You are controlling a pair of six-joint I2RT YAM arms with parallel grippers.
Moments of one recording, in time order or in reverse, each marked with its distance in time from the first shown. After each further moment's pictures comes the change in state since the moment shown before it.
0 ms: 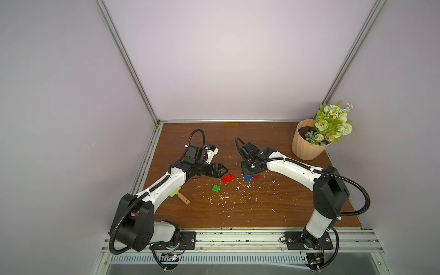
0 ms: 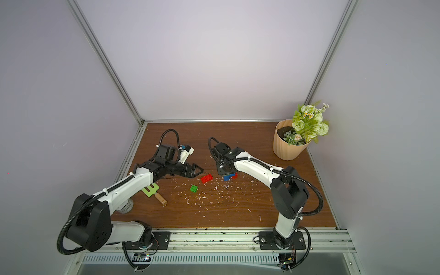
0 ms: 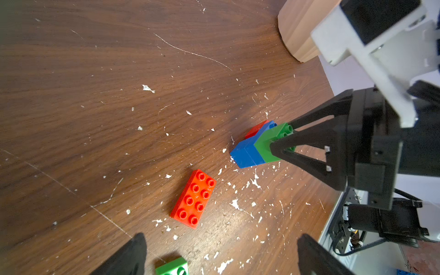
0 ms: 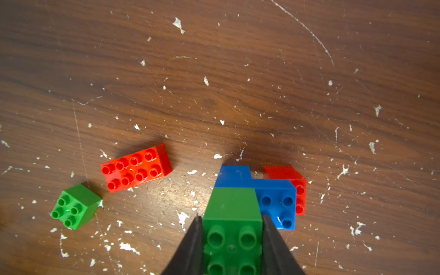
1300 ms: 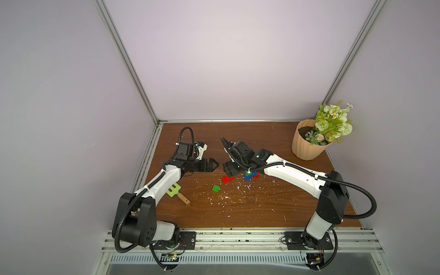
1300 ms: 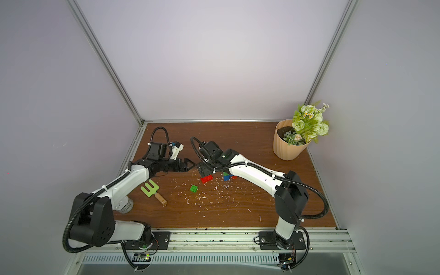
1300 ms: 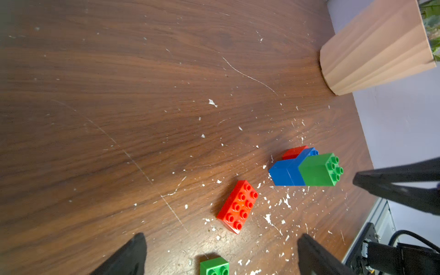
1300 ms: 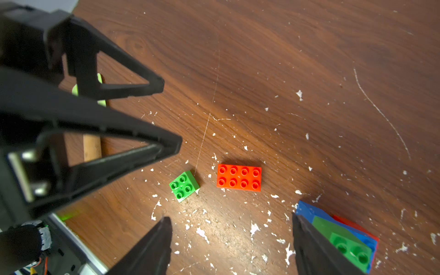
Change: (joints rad) left arm 0.164 0.029 0.015 -0.023 -0.041 -0.015; right arm 0.144 -0.027 0.098 0.134 -0.090 -0.182
